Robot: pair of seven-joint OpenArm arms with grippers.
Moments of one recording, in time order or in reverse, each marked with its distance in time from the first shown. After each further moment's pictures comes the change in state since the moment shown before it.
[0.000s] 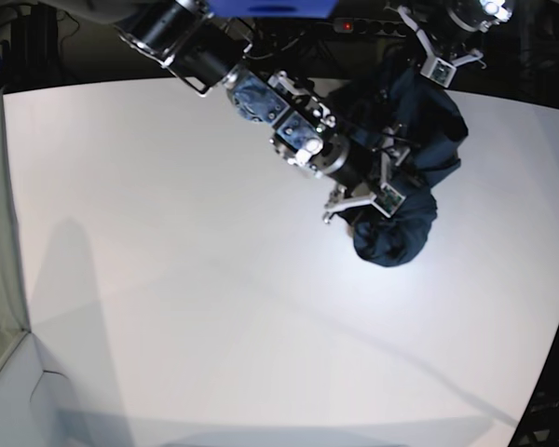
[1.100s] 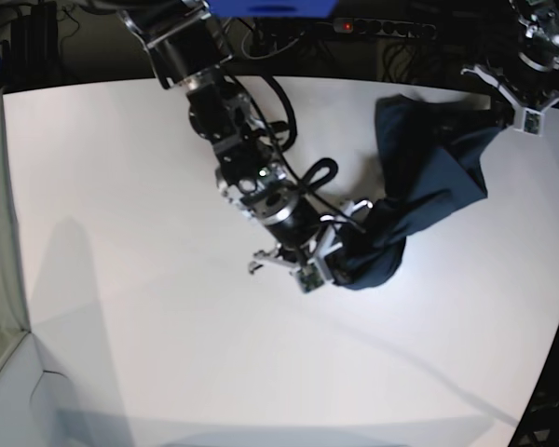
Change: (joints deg) left arm -11.1 1.0 -23.9 0.2 -0.9 -4.2 -0.2; right arm -4.3 -0.1 23.0 21.1 0.2 0.7 -11.1
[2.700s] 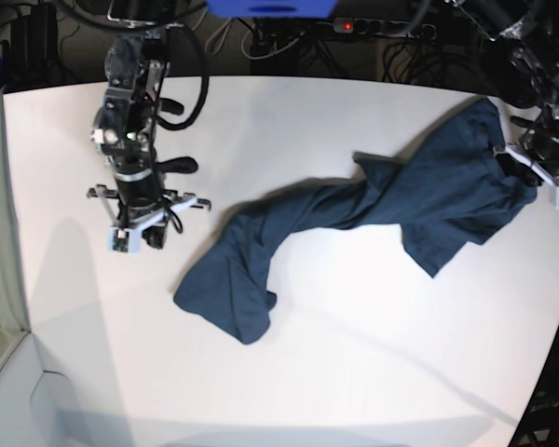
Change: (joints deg) left arm -23.7 1.2 -8.0 -2.8 1.1 0.6 24.2; right arm -14.6 0.0 35.1 16.7 -0.4 -0.2 -10.5
